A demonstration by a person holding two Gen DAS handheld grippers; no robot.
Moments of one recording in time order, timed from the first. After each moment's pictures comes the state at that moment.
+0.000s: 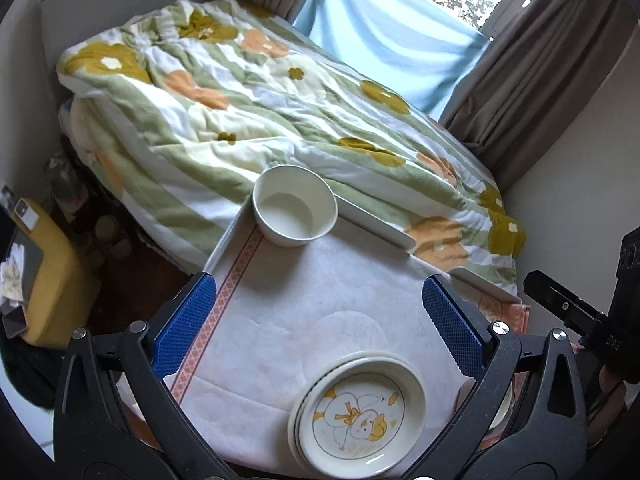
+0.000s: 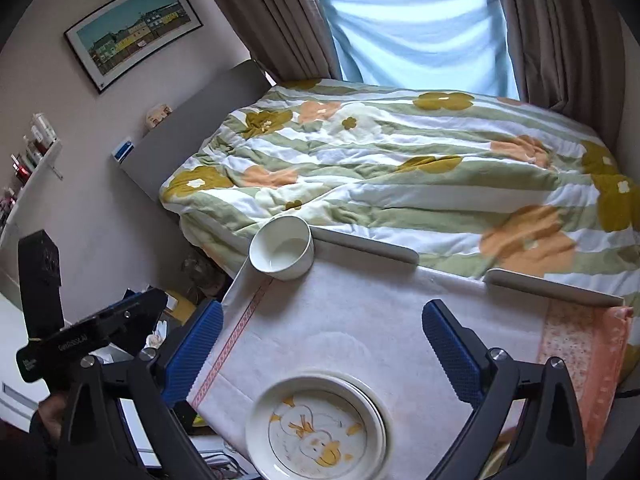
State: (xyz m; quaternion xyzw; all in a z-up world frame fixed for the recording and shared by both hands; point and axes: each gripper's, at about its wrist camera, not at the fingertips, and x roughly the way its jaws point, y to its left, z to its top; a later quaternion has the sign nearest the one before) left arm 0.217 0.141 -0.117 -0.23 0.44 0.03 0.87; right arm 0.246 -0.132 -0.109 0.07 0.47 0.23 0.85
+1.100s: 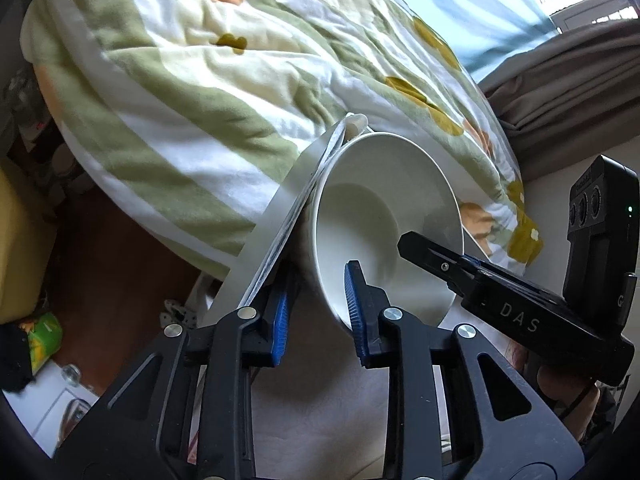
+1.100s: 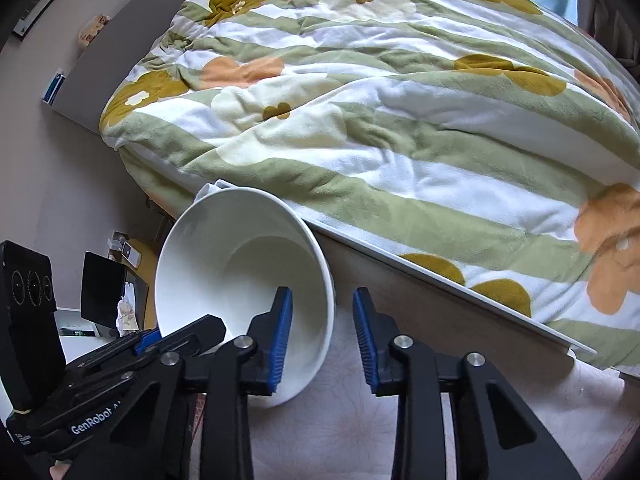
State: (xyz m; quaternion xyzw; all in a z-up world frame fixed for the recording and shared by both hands) left arm 0.361 0.207 -0.292 -0.31 0.56 0.00 0.77; right arm 0.406 0.026 -0.294 0.01 0.63 0.25 0.73
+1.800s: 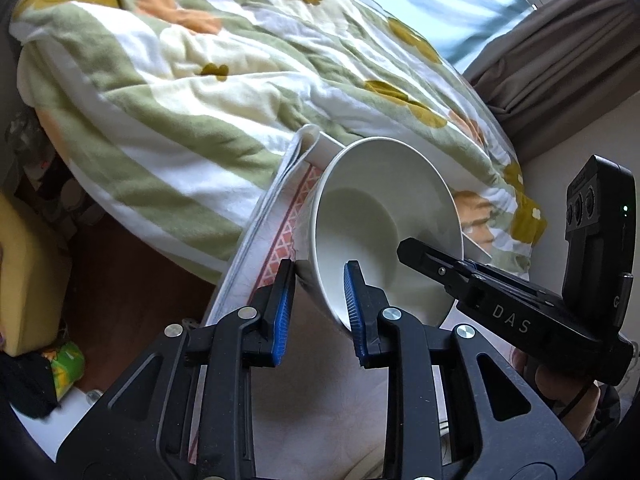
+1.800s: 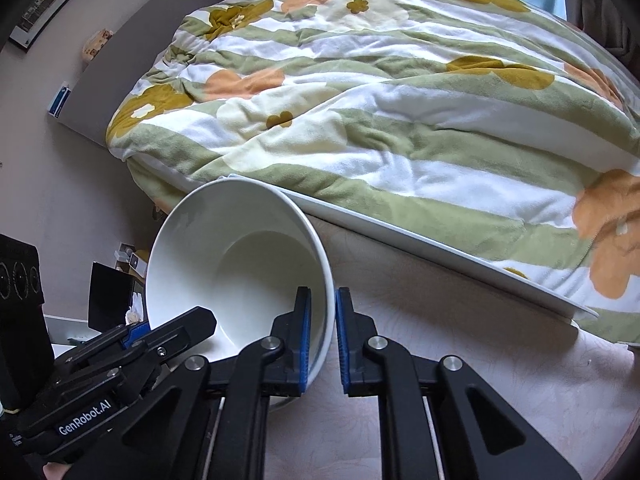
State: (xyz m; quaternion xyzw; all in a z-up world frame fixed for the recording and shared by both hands) left arm 0.346 0.188 -0.251 -0.26 0.54 -0.01 0.80; right arm 0.381 0.007 -0.272 0.04 0.61 0.24 0.75
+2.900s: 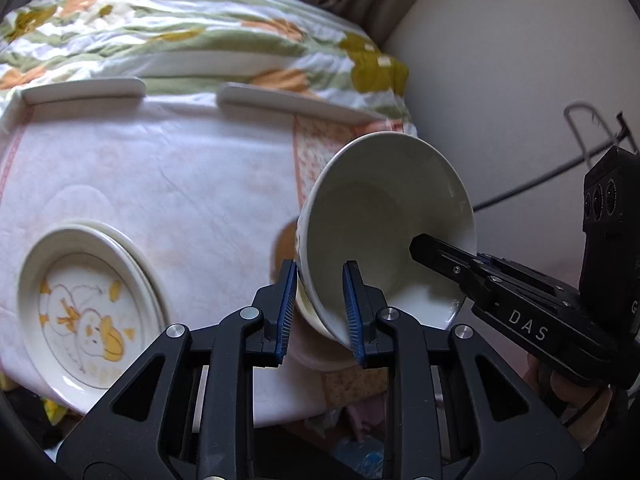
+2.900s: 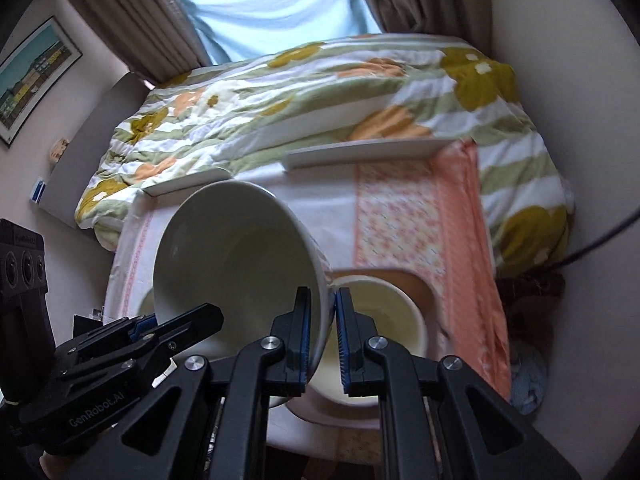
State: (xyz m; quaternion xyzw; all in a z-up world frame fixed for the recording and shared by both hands) left arm 0.155 -0.214 -0.172 -0.11 0.55 -0.21 0.80; right arm 0.128 -0.363 -0.164 0.13 0.54 0.06 0.83
